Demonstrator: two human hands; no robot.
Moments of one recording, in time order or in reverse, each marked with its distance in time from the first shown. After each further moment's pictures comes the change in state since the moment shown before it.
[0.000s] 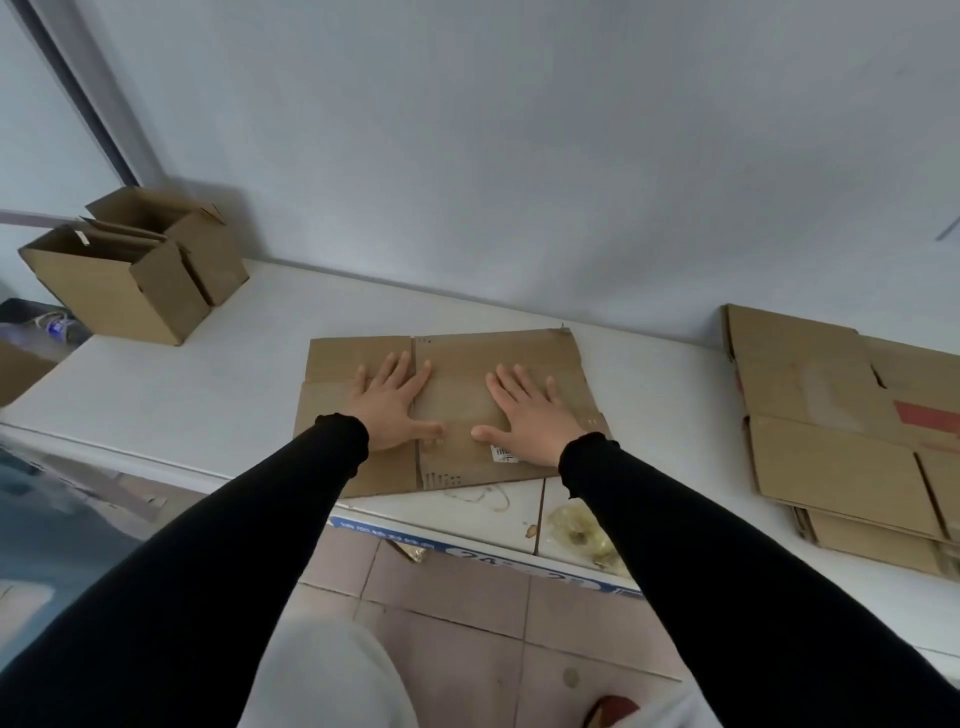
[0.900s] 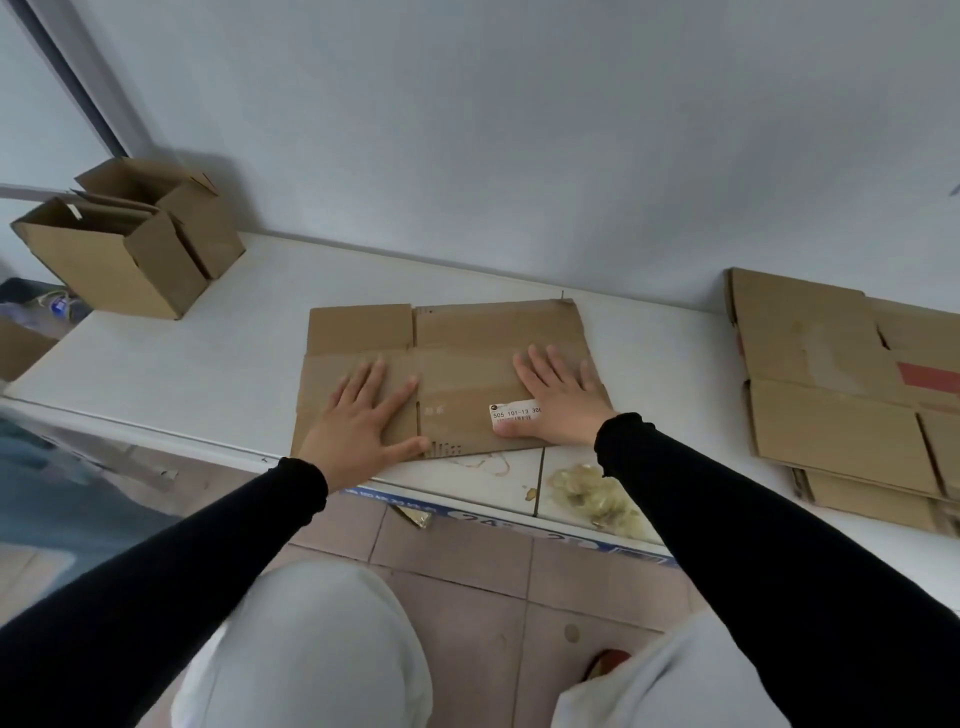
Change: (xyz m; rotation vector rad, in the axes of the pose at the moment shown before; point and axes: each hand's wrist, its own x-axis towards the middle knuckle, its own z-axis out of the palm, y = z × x) left_hand -0.076 -0.014 0.038 0.089 0.184 0.053; right_hand -0.033 0.021 0.000 0.077 -0.103 0.086
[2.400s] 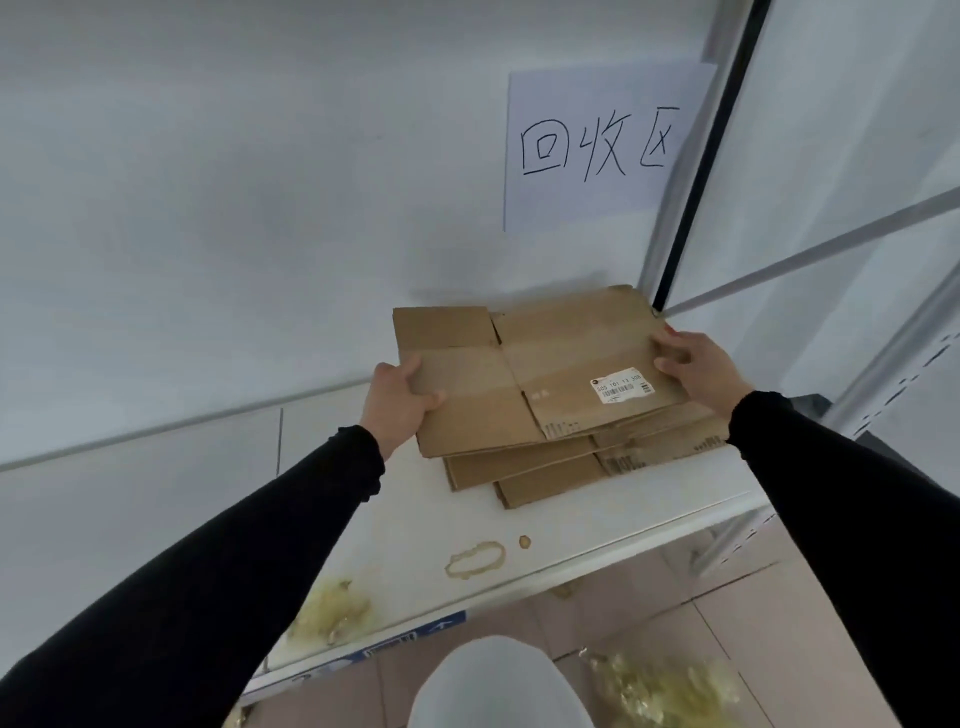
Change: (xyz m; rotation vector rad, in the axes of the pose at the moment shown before) left_hand 0.154 0.411 -0.096 -0.960 -0.082 0.126; right_hand -0.317 0.419 -0.040 0.735 0.817 0.662
